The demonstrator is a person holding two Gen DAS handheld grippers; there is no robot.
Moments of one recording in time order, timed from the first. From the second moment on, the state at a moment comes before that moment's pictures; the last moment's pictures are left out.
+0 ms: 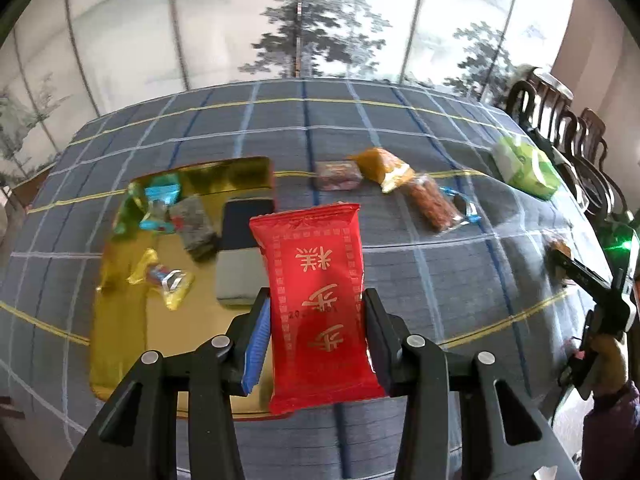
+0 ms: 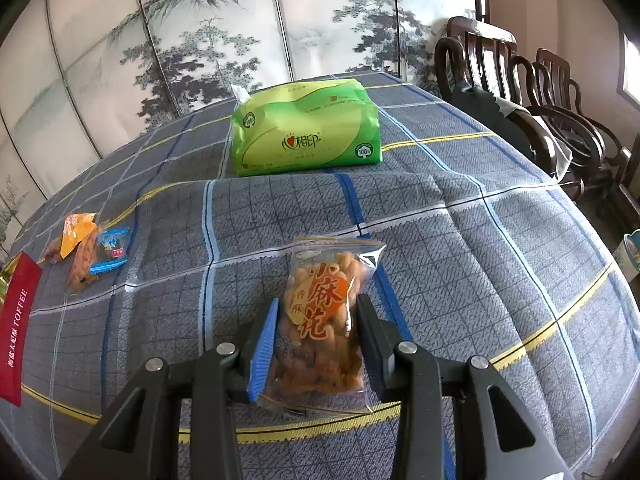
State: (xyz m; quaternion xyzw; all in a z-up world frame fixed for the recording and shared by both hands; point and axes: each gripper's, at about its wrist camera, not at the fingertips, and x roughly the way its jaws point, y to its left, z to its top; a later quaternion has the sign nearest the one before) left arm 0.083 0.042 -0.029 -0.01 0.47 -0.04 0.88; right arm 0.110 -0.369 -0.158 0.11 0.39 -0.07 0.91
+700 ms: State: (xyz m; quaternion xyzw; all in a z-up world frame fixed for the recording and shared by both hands) left arm 0.085 0.112 -0.062 -0.02 0.48 0.03 0.88; right arm 0.113 -0.364 -0.158 0.10 0.40 -0.08 0.91
